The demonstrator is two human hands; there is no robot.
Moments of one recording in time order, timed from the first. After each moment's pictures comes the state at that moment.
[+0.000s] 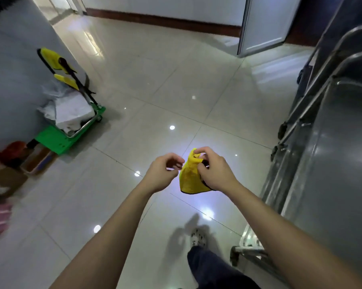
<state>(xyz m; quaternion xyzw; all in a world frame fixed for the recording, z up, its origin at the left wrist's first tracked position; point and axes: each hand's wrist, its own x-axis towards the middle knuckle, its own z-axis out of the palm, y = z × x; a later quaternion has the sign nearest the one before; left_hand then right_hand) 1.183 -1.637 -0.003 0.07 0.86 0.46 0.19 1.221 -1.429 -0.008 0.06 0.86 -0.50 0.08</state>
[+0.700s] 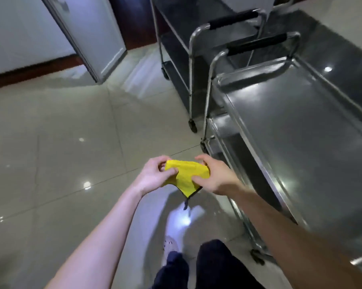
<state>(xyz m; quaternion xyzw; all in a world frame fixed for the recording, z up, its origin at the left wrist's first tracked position) 0.818 -1.386 -0.021 0.40 0.74 0.33 0.43 1.032 -1.270 -0.022 0.41 0.82 -0.41 0.02</state>
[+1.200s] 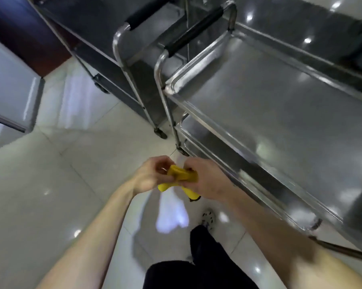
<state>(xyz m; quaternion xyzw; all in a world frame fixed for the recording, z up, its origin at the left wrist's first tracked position) 0.731 -1.156 -0.063 0.57 0.59 0.12 0.56 0.962 -1.161 -0.089 0.50 0.78 -0.35 -0.15</state>
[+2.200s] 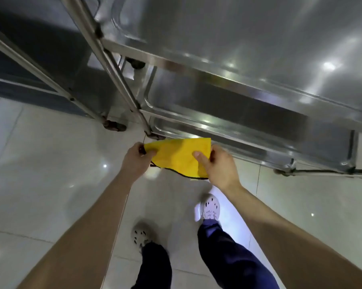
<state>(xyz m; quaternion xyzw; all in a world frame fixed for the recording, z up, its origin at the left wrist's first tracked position) 0.667 -0.980 -0.401 0.59 0.62 0.04 0.52 0.893 -1.124 -0.340 0.83 0.36 -0.35 -0.24</state>
